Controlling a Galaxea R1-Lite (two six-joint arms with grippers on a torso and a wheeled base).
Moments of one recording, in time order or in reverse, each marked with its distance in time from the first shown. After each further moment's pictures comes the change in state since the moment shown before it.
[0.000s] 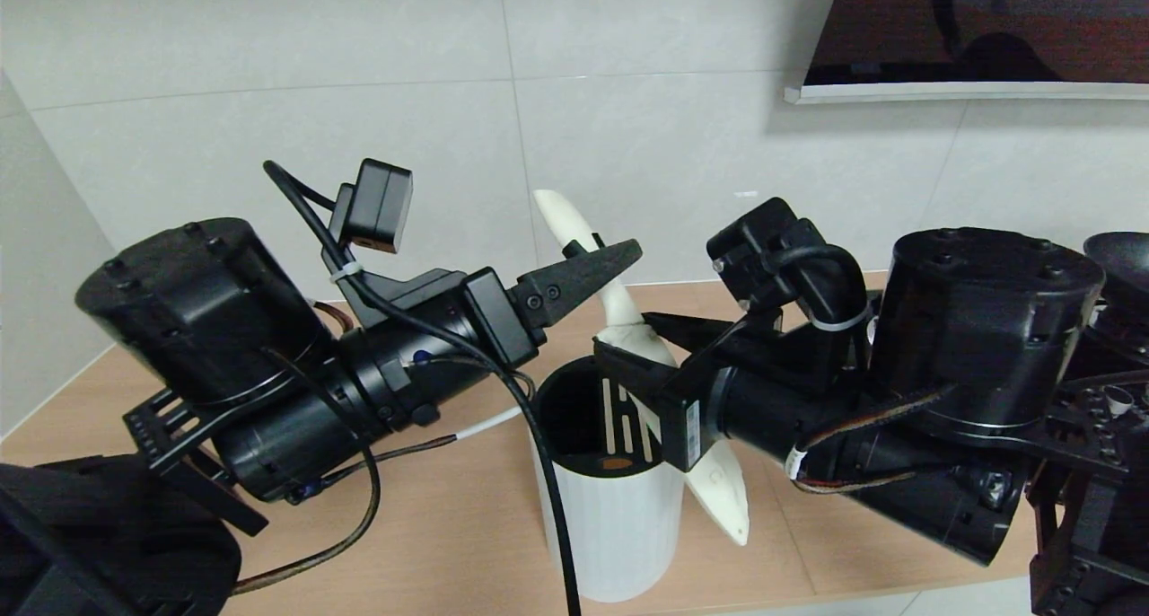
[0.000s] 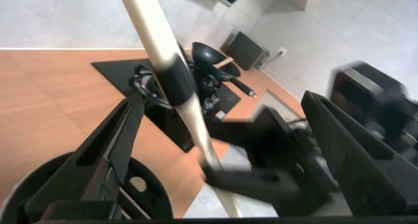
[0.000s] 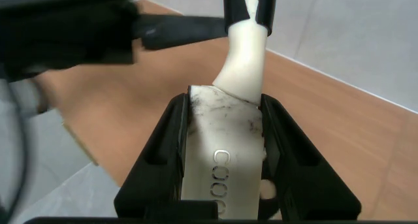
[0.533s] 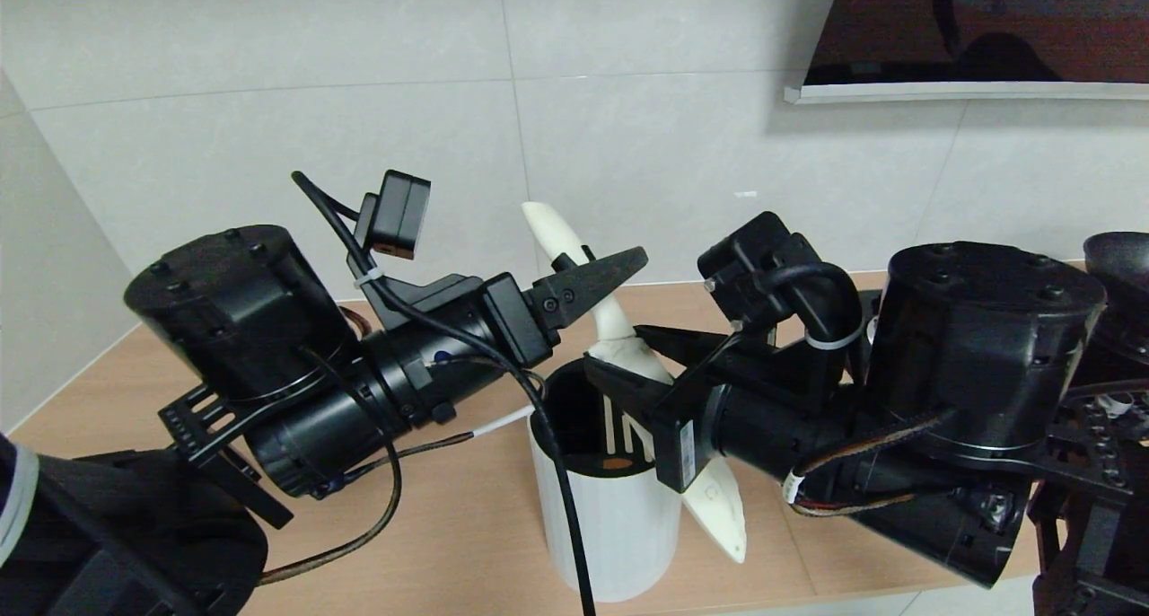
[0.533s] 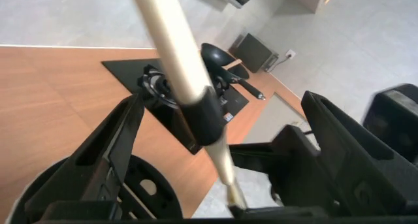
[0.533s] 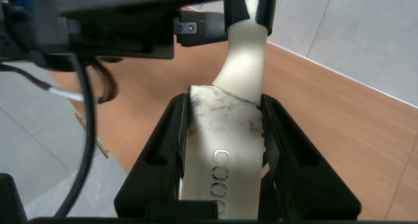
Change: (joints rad) left arm 0.000 0.037 -0.011 0.001 0.019 0.002; right arm 0.023 0.000 0.013 -0.002 -0.001 -0.001
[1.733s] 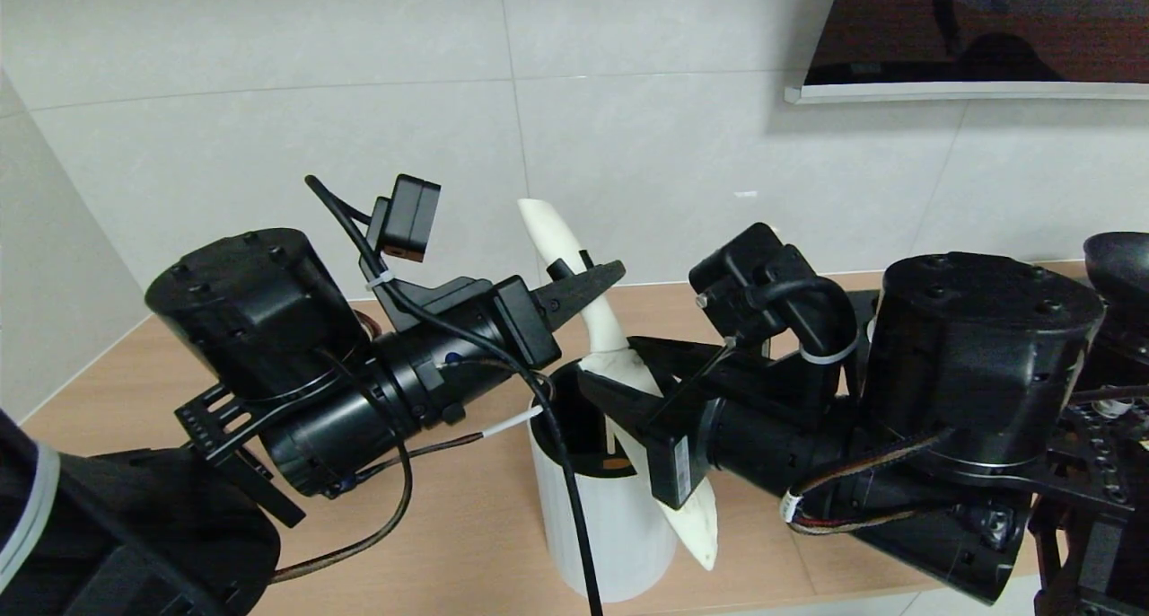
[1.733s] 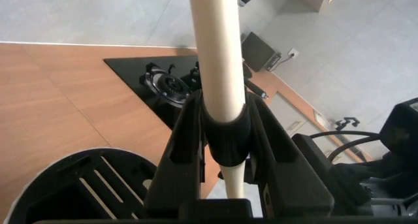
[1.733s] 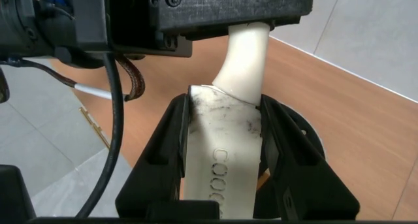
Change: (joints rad) left arm 0.000 0.017 -0.009 0.000 0.013 0.006; right arm 0.019 -0.001 0.008 -0.001 -0.001 0.000
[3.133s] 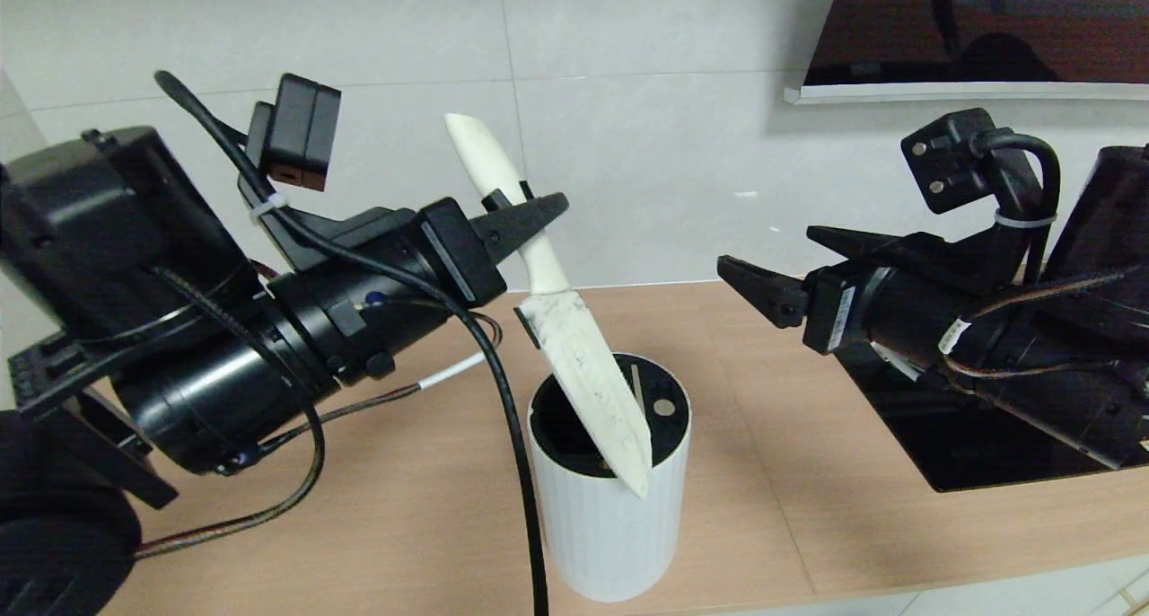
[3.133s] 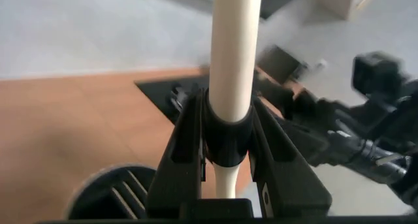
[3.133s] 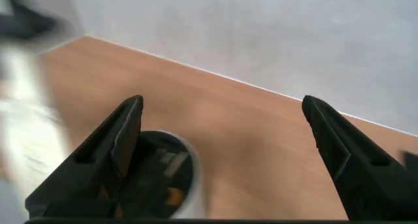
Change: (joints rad) left arm 0.000 -0.177 -0.098 0.264 0.166 0.116; right arm -0.308 -0.155 0.041 0.016 -0.007 0.024
